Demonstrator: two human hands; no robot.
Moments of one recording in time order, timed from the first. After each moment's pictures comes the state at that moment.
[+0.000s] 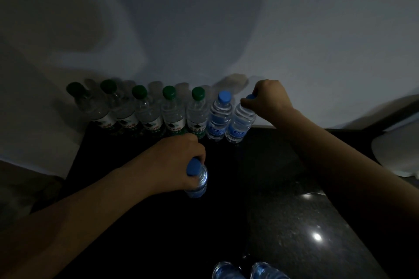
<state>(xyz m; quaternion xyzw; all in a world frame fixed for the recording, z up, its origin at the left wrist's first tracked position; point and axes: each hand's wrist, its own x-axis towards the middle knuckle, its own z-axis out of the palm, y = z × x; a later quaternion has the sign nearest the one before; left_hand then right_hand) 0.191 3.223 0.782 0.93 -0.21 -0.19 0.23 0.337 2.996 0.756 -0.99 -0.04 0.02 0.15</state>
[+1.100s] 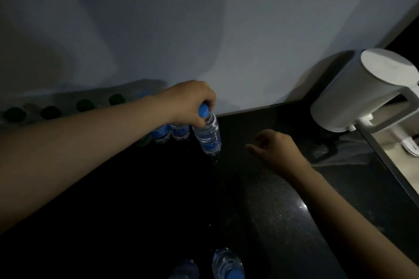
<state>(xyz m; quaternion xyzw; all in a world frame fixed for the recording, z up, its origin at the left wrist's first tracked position) 0.303 3.044 0.796 0.91 -0.37 -0.13 0.12 0.183 2.822 0.716 -0.95 0.09 0.09 0.28</state>
